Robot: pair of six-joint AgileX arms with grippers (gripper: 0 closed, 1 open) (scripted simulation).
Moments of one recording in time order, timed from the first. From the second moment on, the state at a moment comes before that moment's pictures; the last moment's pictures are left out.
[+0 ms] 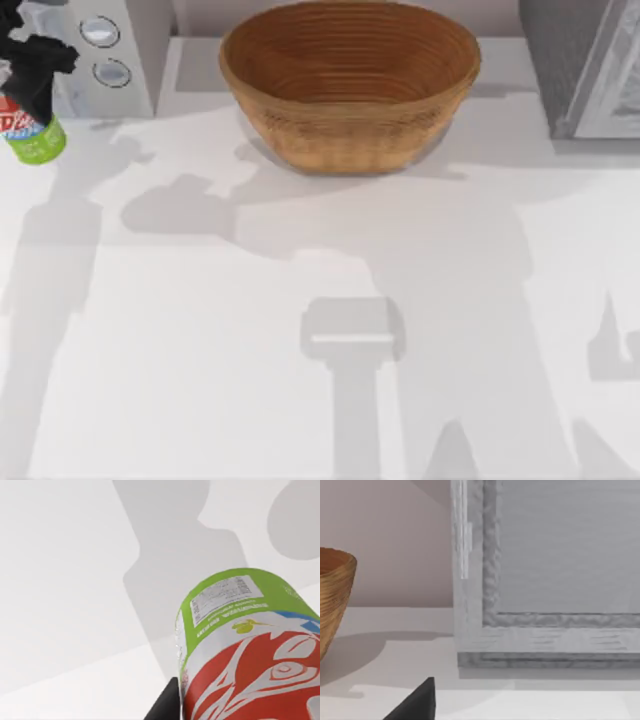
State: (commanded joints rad) left arm 0.02 2.26 2.25 -1.50 0.08 0.39; right arm 0.00 0.00 0.00 0.00 0.00 0.00
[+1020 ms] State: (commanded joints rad) left arm 0.39 2.33 2.11 -1.36 0.01 0.42; right arm 0.00 0.00 0.00 0.00 0.00 0.00
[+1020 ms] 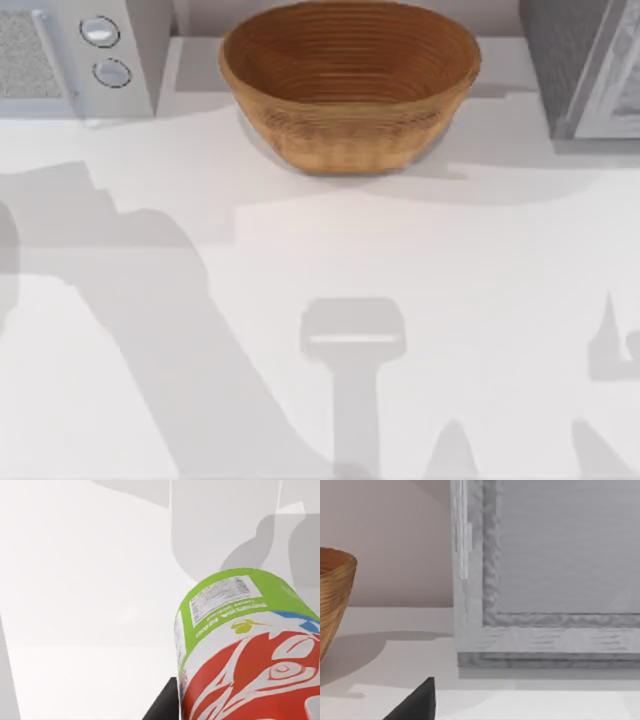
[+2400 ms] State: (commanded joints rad) left arm 0.39 2.33 2.11 -1.36 0.01 0.42; right arm 0.00 0.00 0.00 0.00 0.00 0.00
